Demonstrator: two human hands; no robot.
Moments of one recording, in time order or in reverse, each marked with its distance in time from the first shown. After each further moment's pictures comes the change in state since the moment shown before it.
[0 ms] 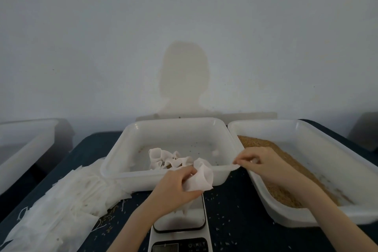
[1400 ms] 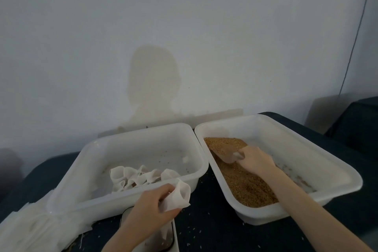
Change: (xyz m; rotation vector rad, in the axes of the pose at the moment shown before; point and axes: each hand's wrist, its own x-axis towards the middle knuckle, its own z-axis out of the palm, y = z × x) left_hand 0.016 0.011 0.028 0.000 -0.018 0.129; right_hand 0.018 0.100 -0.018 -0.319 0.058 0.556
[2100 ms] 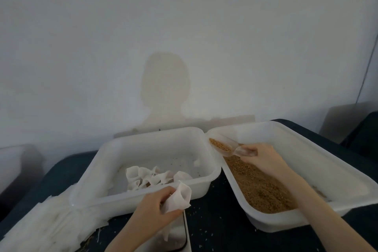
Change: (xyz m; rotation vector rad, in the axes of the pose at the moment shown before) left_hand -0.016 -0.007 -0.021 -0.021 0.024 -0.106; right_hand -0.011 -0.015 -0.017 0.380 0.129 -0.200
